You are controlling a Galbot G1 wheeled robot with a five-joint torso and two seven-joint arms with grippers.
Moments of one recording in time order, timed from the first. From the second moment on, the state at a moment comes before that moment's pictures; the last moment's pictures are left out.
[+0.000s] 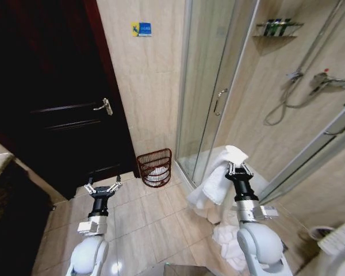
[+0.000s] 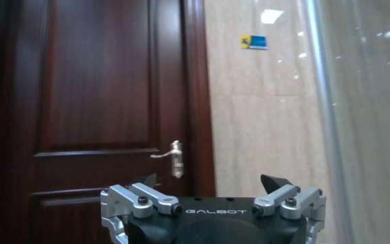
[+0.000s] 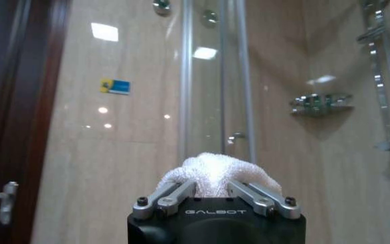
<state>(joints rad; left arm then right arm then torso) 1.68 -1.45 -0.70 -2.10 -0.12 -0.34 -0.07 -1.51 1.43 0.51 2.30 0.10 0.08 0.07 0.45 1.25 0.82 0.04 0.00</state>
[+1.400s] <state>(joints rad) 1.65 -1.50 -0.68 -2.08 -0.04 -0.39 -0.08 -1.51 1.42 0.58 2.24 0.11 0.12 0.04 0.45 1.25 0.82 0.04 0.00</state>
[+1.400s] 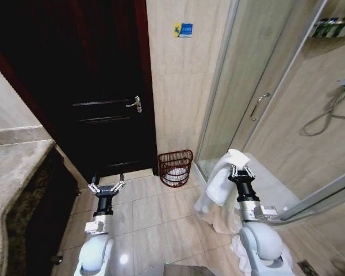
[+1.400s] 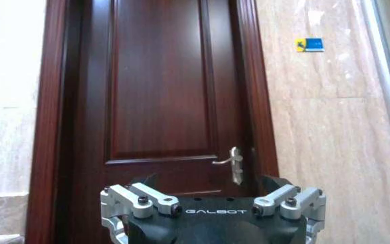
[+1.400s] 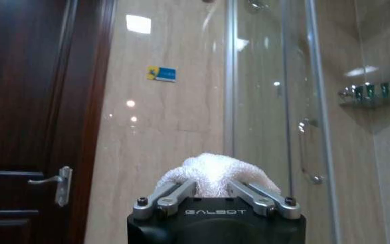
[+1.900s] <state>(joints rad) 1.65 -1.50 -0.68 -2.07 -0.05 -0.40 -0.08 -1.51 1.42 0.56 2.25 0.11 0.10 0.02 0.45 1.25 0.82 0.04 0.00</state>
